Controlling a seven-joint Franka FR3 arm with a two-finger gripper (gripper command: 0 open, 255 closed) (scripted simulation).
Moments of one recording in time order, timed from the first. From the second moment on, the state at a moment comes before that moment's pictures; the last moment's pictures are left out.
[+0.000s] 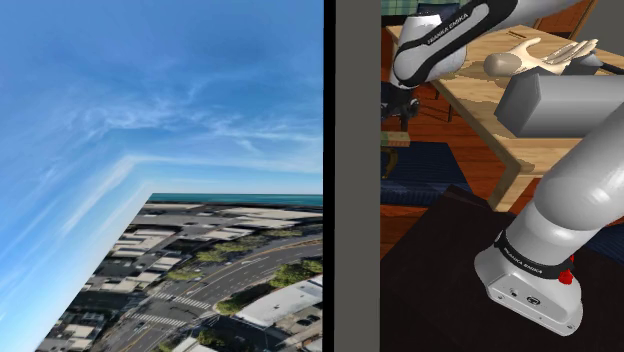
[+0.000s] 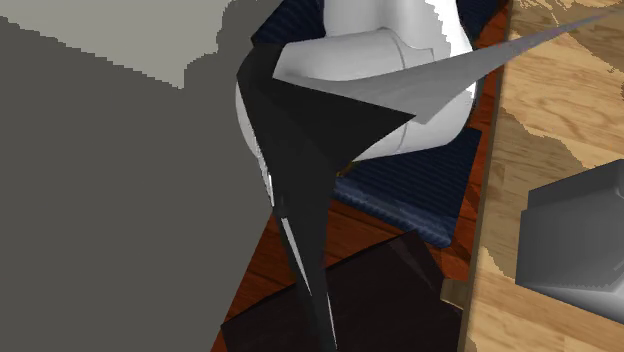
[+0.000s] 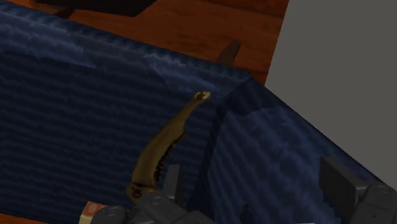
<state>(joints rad) -0.19 -0.12 -0.07 -2.45 -0.02 2.42 0.29</state>
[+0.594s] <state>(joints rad) -0.26 0.18 -0.12 -2.35 0.05 2.59 0.27</state>
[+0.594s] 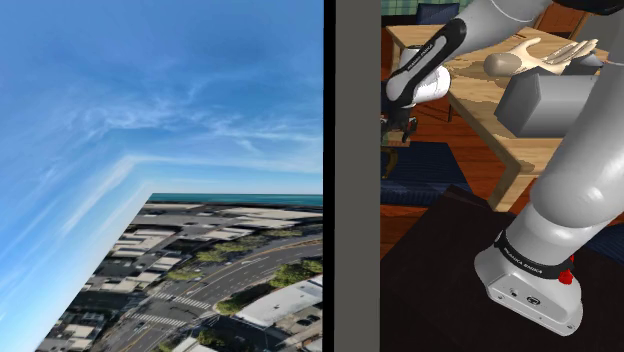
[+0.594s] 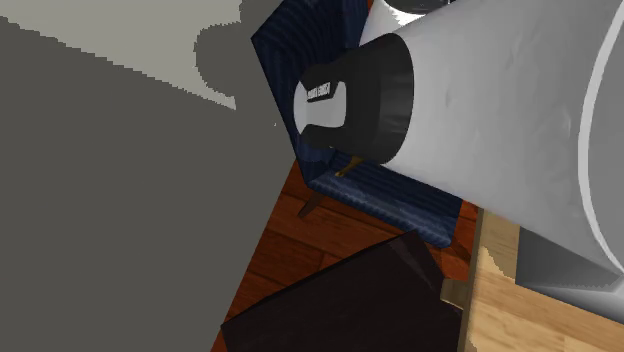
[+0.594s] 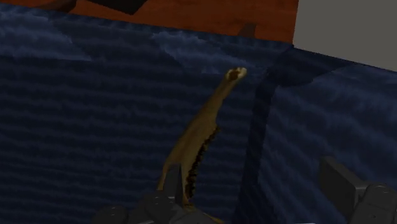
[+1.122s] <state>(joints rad) -0.34 0.47 -0.12 -2.18 0.16 2.71 0.28</state>
